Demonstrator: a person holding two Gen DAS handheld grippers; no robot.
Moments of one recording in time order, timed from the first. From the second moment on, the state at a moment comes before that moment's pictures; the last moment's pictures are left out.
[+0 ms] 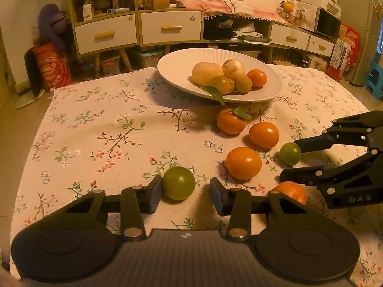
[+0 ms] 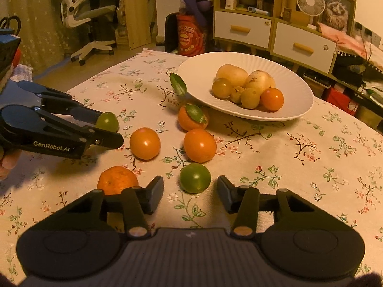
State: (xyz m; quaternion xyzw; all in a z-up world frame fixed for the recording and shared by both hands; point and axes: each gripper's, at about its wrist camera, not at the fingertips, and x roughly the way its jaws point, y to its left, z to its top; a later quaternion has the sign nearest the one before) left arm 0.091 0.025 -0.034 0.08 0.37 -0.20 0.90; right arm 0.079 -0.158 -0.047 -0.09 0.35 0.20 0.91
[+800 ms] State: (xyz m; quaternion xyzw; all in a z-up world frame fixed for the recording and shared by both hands) left arm 0.093 0.027 -0.031 0.08 0.37 -0.19 0.90; right arm 0.082 -0.159 -0.040 -0.09 0.35 0.20 0.91
